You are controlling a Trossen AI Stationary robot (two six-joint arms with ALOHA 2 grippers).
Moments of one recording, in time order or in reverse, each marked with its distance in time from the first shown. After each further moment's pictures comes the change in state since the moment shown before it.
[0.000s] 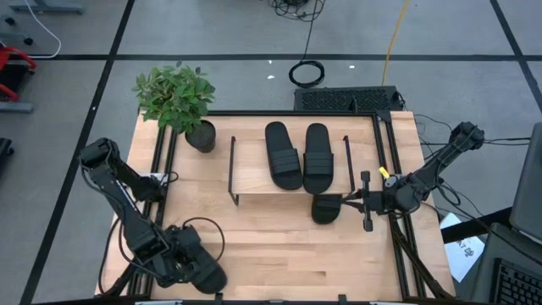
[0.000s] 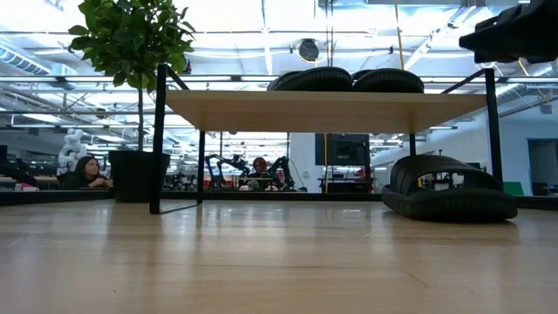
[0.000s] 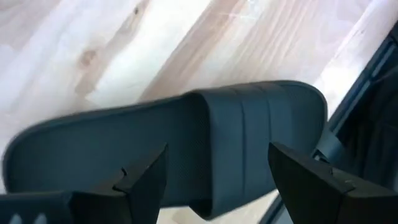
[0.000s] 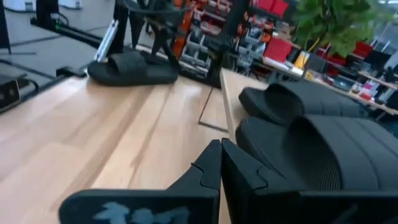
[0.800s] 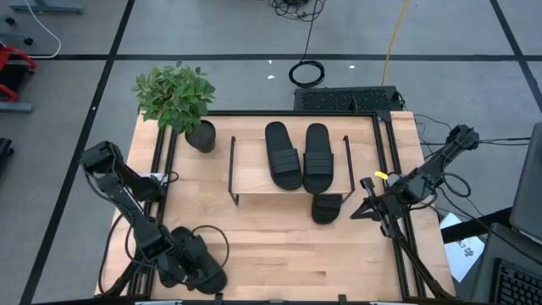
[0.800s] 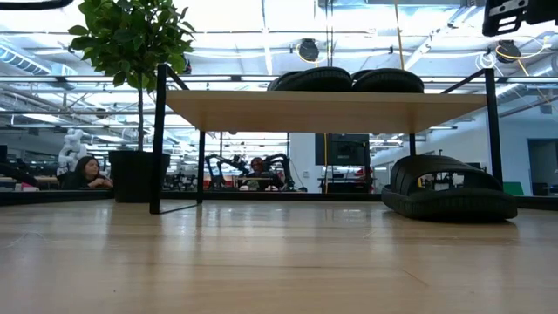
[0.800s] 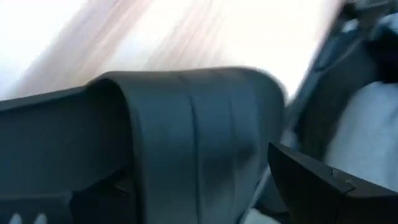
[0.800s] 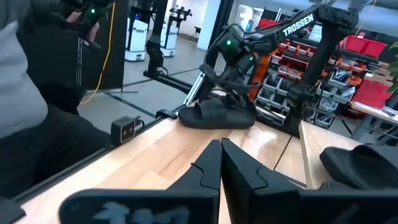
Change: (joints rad) left arm -0.009 0.042 -0.234 0.555 0.000 0.017; right arm 0.001 -0.157 0.042 -0.079 -0.392 -0.020
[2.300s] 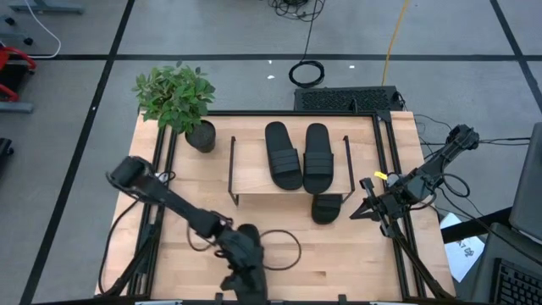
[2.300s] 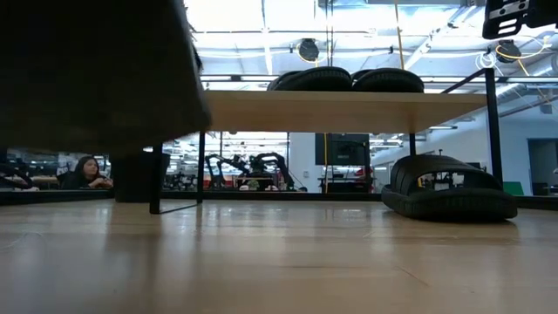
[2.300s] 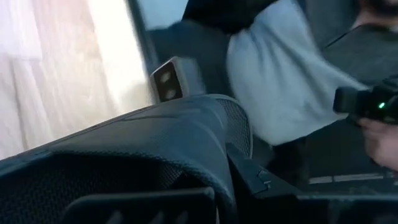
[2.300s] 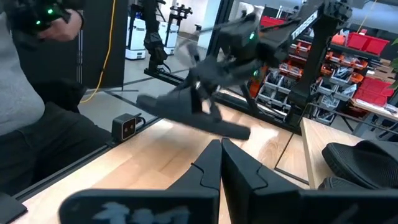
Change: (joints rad) left arm 0.466 0.313 0.277 0.478 0.652 0.990; right arm 0.000 0.000 -0.011 -0.002 0.001 0.008
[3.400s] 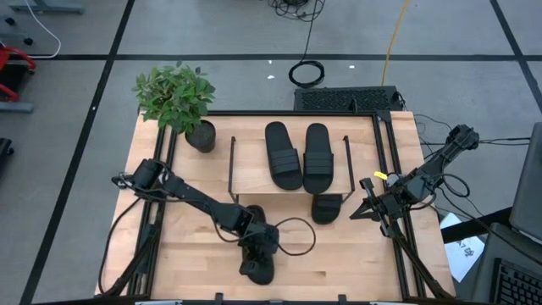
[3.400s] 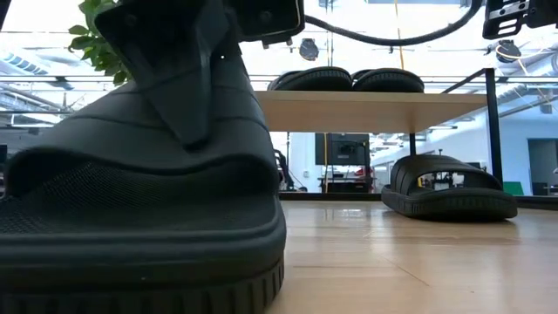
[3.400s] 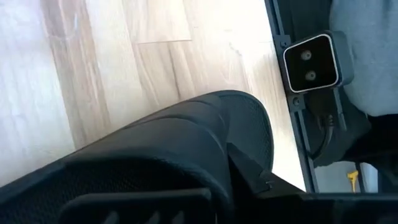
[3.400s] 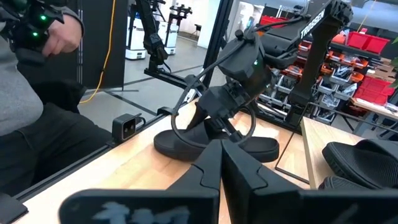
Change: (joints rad) left arm 0.136 0.171 0.270 -0.524 -0.079 0.294; right arm 0.000 0.001 0.000 0.001 0.000 0.004
